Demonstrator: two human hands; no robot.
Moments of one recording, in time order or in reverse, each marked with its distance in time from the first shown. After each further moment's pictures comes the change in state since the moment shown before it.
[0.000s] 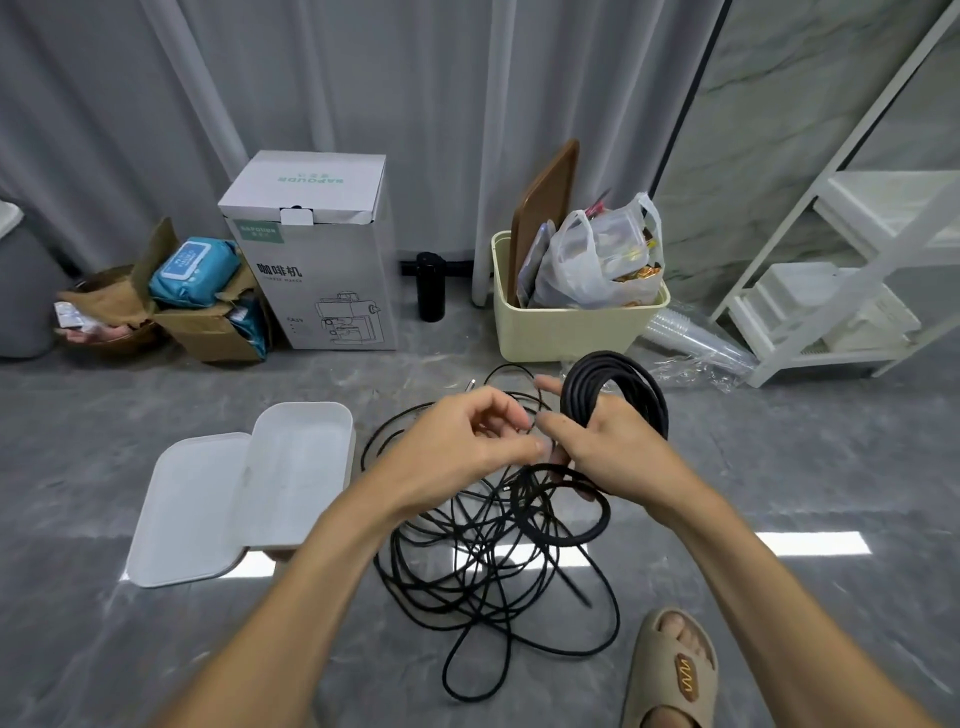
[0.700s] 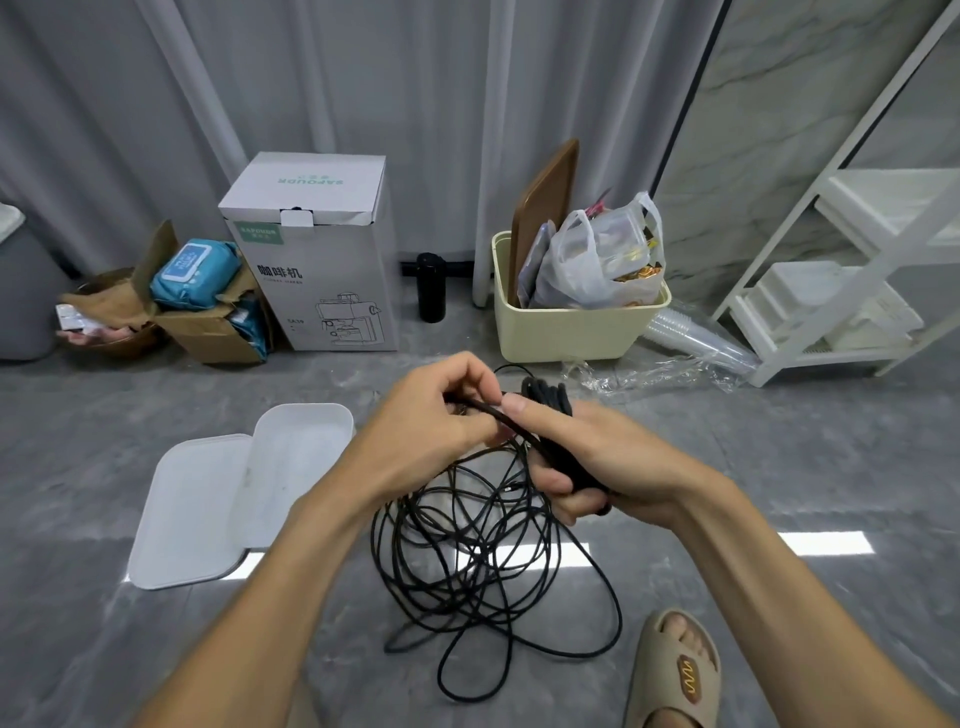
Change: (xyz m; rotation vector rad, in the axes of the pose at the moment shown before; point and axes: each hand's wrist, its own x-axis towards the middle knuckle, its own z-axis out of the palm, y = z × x) left_hand 0.003 0.001 -0.019 0.040 0.129 0.209; right_hand -0.017 -0.030 -0.005 0.480 -0.448 0.074
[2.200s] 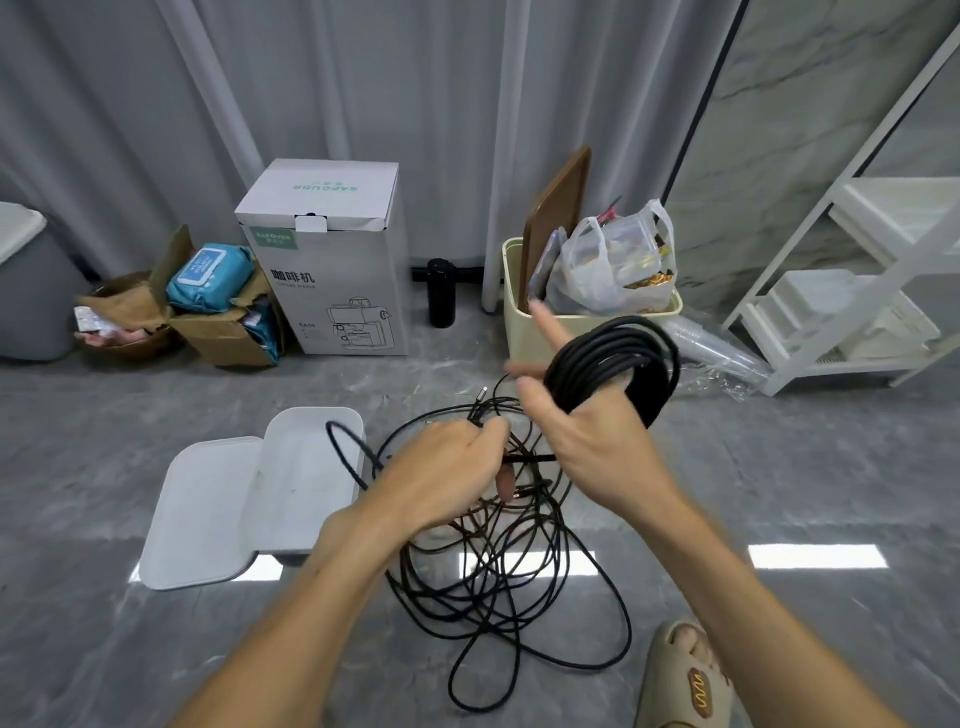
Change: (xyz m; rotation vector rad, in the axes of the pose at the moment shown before) left_hand -0.006 -0.008 0.016 0.474 -0.076 -0.250; right_hand 0.025 0.006 0.015 -0.325 0.521 -0.502
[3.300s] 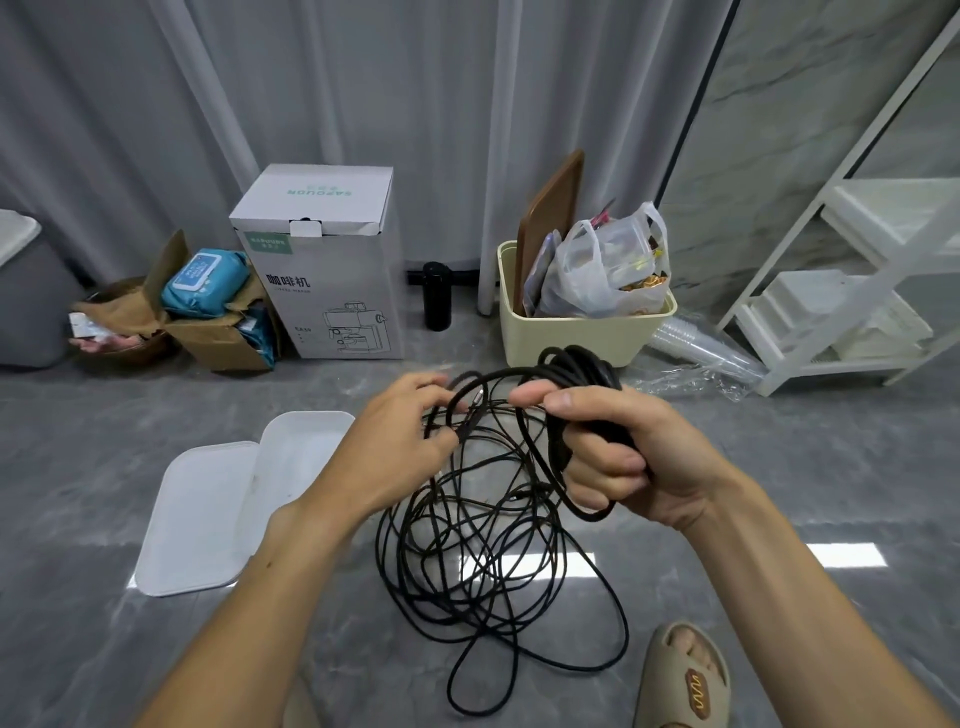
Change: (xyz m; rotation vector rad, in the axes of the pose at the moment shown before) left_hand 0.013 -0.036 -0.020 0.028 0.200 0.112; right_hand -0.008 -0.022 -0.042 0.748 -0.484 0.507
